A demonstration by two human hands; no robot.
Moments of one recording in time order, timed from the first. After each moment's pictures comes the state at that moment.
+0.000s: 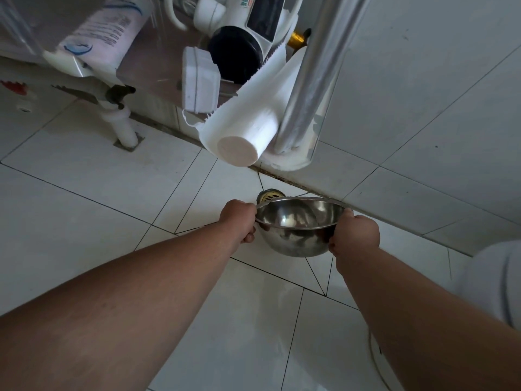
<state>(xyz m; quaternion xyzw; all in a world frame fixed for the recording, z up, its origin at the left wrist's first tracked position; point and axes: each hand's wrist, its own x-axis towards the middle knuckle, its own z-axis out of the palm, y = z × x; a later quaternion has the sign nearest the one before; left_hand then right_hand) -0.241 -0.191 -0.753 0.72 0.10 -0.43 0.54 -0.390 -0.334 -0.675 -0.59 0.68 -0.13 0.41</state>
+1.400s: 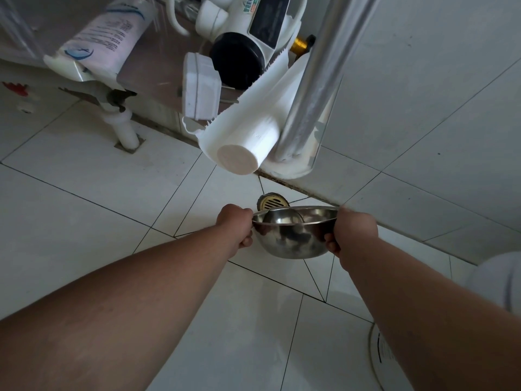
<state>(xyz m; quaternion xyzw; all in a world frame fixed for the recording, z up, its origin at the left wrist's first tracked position) -0.236 -0.188 -0.760 0.71 0.12 -0.43 0.55 -0.372 -0.352 -0.667 -0.51 0.68 -0.09 0.51</state>
